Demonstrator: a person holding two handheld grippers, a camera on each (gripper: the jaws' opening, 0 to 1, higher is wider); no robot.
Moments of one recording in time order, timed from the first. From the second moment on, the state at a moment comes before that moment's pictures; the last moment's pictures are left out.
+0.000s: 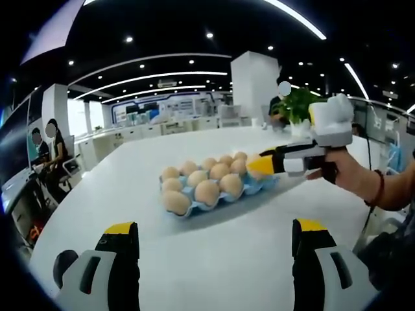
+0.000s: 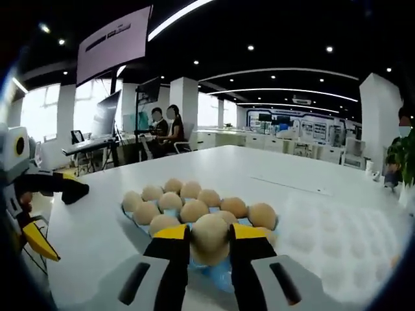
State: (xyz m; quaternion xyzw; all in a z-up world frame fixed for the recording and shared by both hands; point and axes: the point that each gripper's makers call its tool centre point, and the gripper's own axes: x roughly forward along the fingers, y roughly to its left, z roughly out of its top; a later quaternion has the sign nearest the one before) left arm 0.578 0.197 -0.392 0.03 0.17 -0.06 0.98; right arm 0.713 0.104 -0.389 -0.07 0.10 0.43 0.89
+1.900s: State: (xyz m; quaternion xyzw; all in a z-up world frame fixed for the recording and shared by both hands) left arm 0.580 0.195 -0.386 0.01 0.15 -0.06 0.99; right arm 0.711 0.104 -0.399 -0.06 0.11 0.47 0.87
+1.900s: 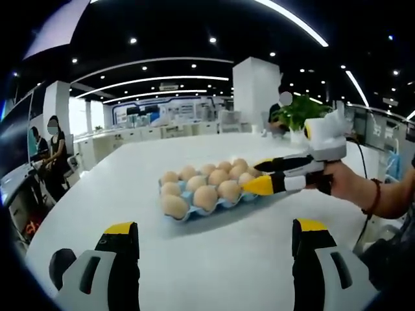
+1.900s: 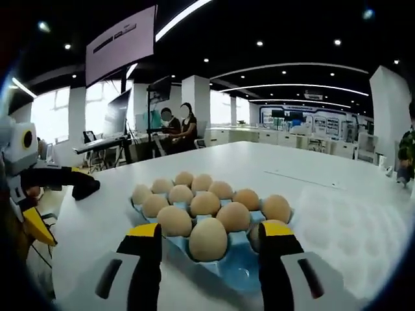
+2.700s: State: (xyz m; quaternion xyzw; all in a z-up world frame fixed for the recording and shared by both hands) left arm 0.583 0.184 -0.380 0.01 0.15 -0.08 0.99; right arm 0.728 0.072 -0.393 -0.06 0.10 0.45 0.88
